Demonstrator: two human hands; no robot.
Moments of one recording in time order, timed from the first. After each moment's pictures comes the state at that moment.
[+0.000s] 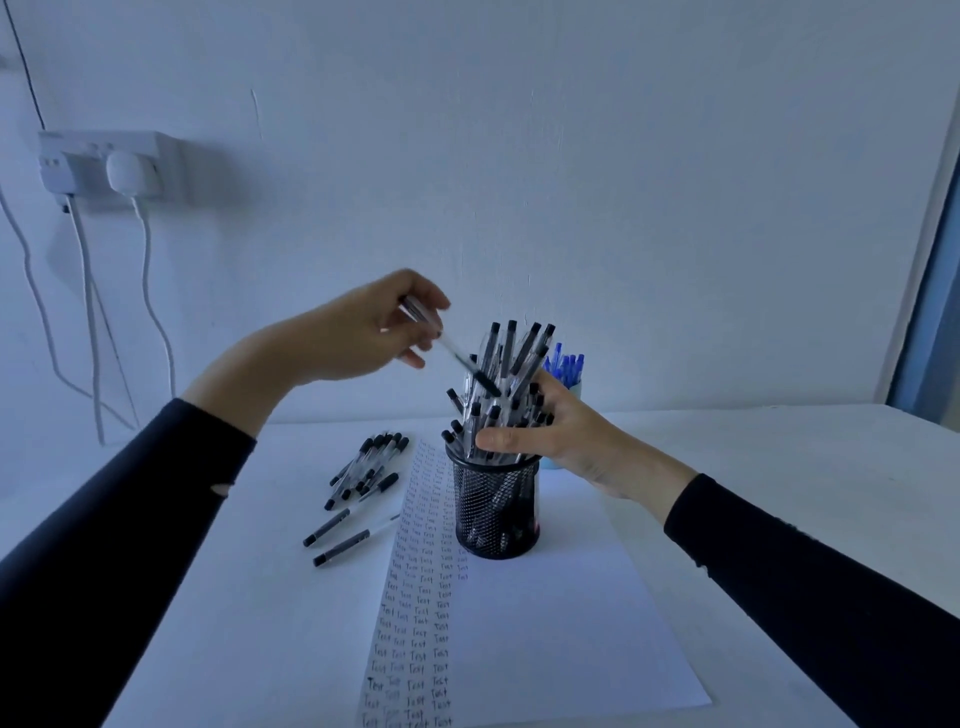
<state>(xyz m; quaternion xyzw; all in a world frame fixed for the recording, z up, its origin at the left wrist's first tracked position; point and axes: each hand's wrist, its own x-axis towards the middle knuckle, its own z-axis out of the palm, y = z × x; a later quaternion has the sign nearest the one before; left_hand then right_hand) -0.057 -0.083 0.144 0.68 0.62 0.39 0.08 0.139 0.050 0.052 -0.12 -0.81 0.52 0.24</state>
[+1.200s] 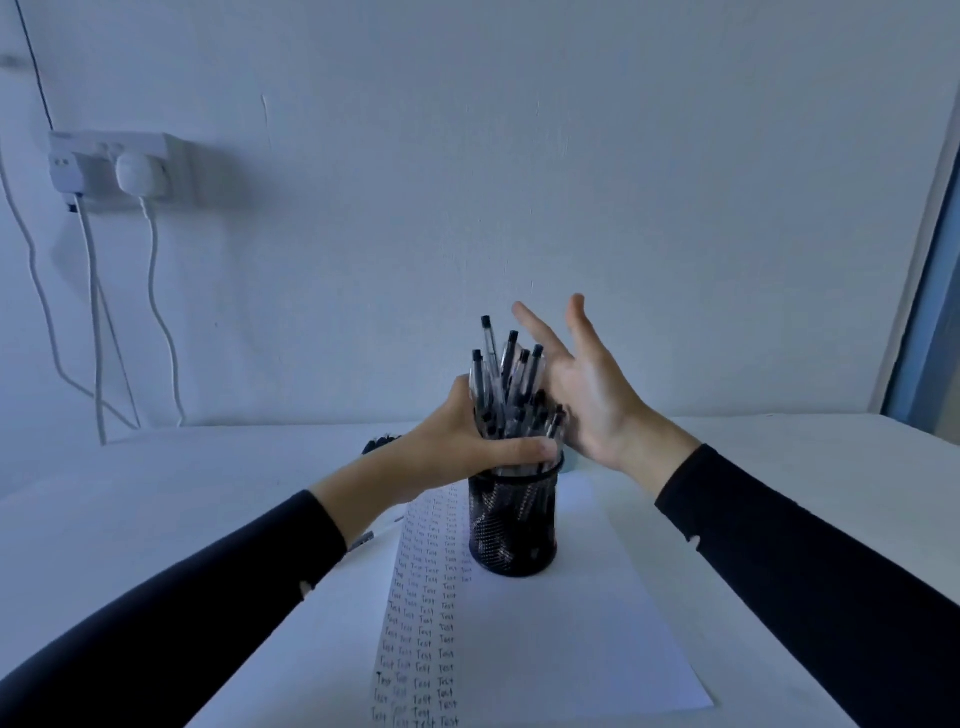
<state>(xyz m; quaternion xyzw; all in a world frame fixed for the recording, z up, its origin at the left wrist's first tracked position) -0.004 -0.052 0.056 0.60 0.61 0.47 0.23 0.129 0.052 0.085 -0.05 -0.67 0.70 0.26</state>
